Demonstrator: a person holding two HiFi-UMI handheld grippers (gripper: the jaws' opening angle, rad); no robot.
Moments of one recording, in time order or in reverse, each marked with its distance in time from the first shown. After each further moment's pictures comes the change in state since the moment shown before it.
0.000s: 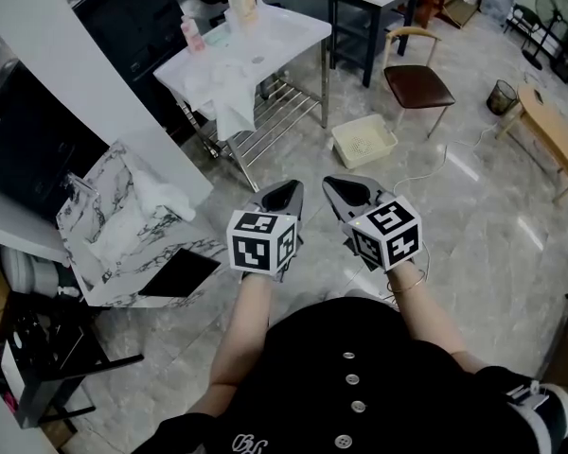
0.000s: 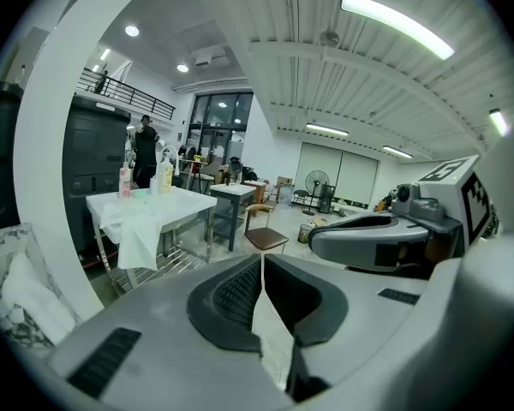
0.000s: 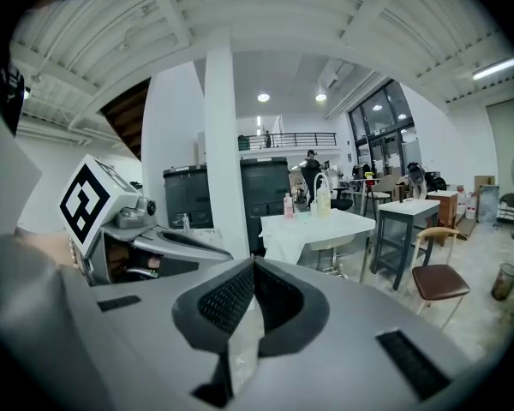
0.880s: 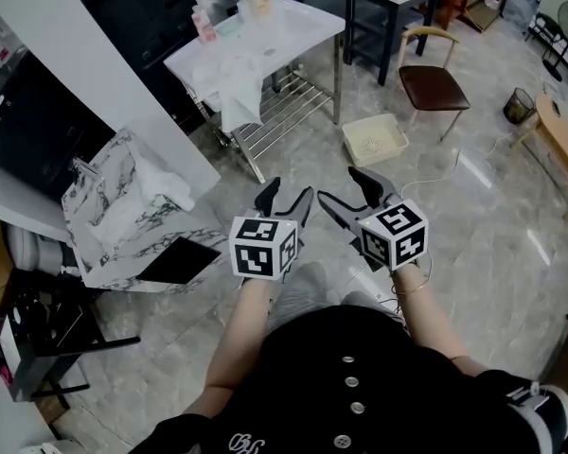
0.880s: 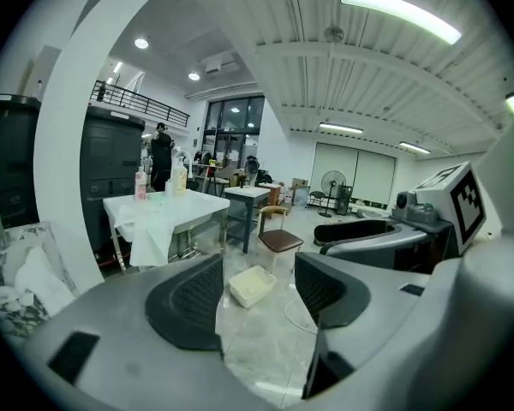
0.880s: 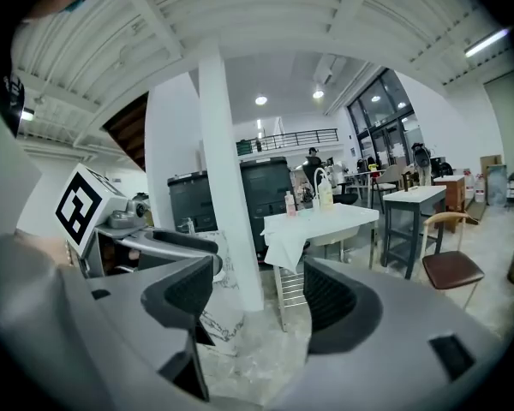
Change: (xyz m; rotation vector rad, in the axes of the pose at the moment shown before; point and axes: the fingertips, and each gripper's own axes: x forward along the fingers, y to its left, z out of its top) left arm 0.012 -0.007 -0.010 -0.004 -0.019 0.125; right arm -0.008 -0.033 -0.023 0.060 -0.027 0.071
